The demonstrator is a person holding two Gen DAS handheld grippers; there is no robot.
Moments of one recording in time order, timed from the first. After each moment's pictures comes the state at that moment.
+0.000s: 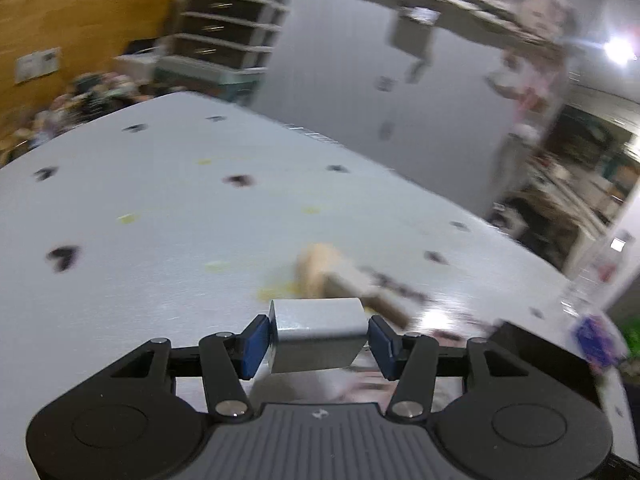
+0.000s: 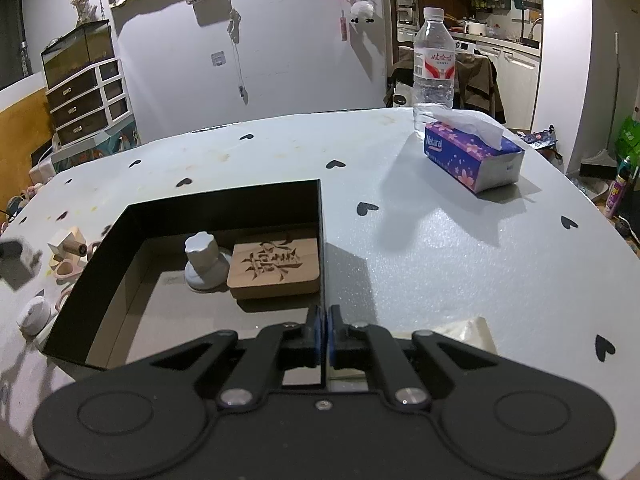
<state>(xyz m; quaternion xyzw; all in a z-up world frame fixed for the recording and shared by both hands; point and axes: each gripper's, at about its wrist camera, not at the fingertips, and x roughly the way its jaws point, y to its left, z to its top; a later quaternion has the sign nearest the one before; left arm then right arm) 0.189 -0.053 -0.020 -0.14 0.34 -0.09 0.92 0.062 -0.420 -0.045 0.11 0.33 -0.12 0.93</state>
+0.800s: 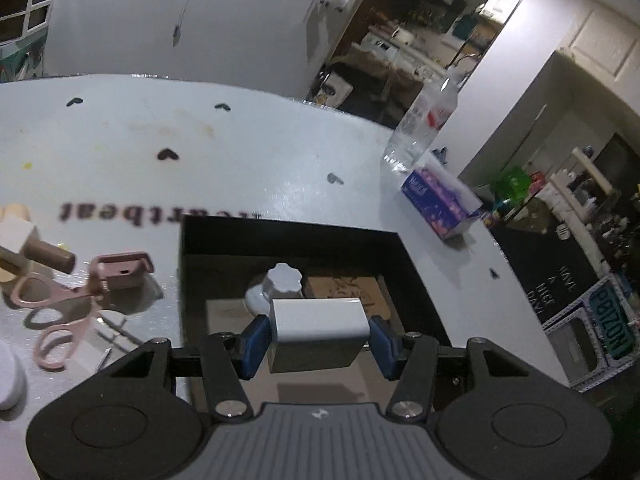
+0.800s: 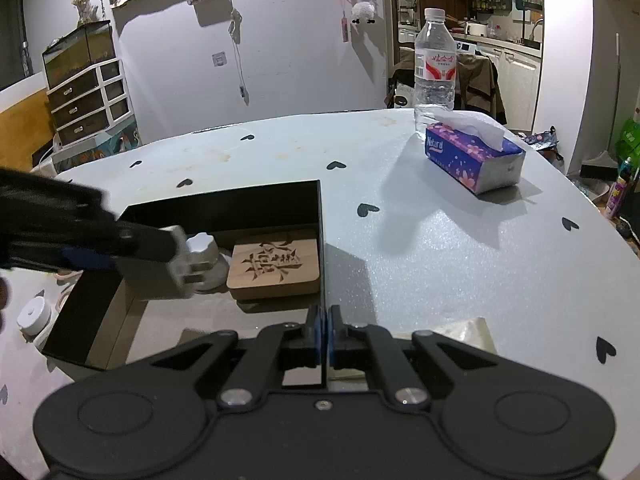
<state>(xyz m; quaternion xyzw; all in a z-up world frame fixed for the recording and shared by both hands) 0.187 -0.240 -0.018 -0.06 0.45 -0.32 0.83 0.061 -0.419 -0.043 0.11 0.33 -0.12 0.93</state>
